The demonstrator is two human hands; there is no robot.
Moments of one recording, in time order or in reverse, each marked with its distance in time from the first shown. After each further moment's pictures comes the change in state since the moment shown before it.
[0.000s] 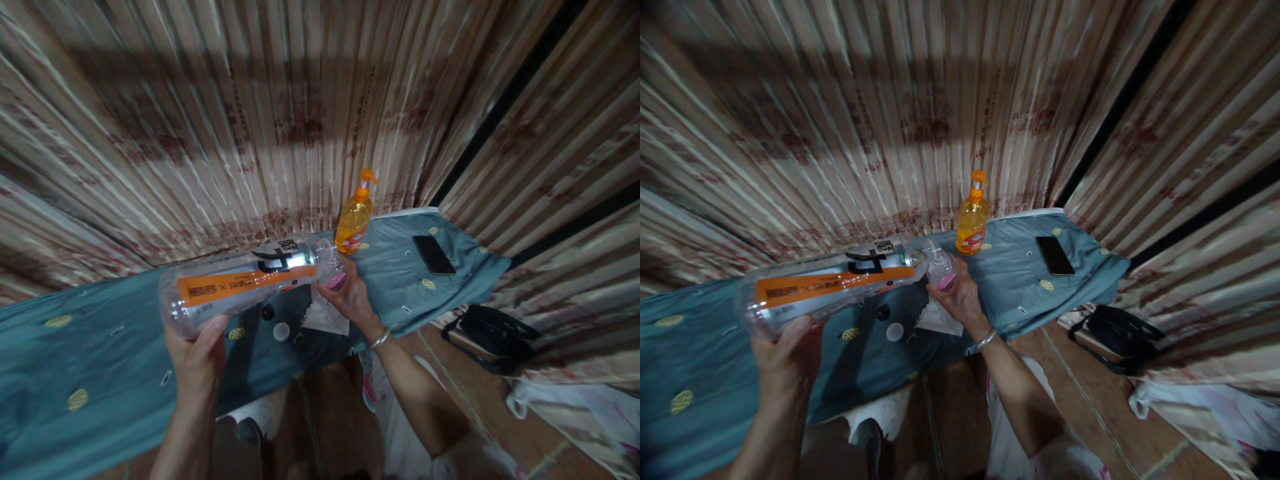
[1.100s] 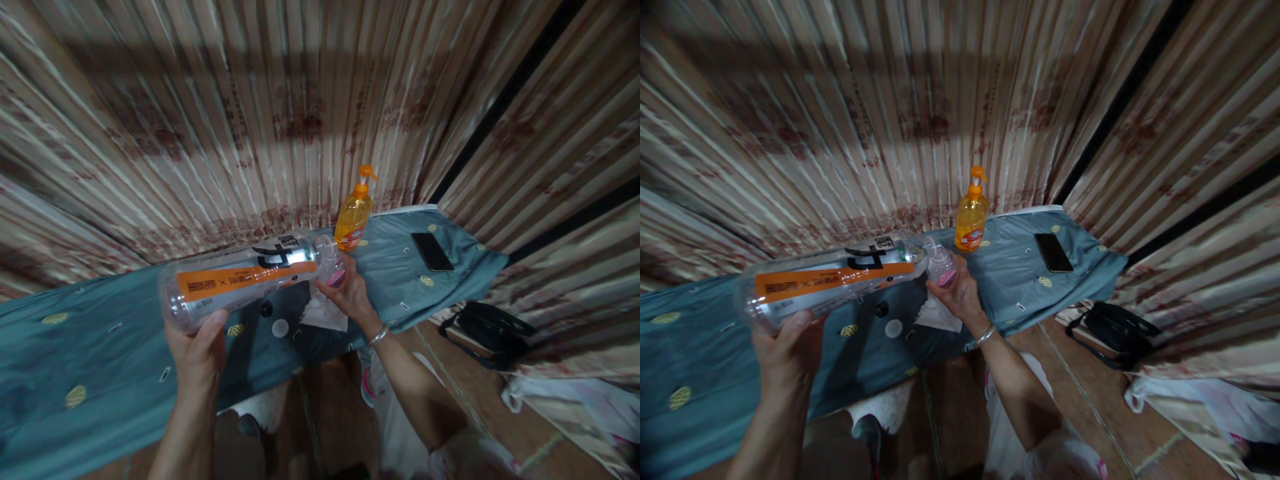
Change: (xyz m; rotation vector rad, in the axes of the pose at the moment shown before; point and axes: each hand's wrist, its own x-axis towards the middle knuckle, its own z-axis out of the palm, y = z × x) left_hand -0.002 0.000 0.001 -0.001 -0.012 -0.014; right_hand -0.001 0.004 0.001 0.016 0.008 -0.026
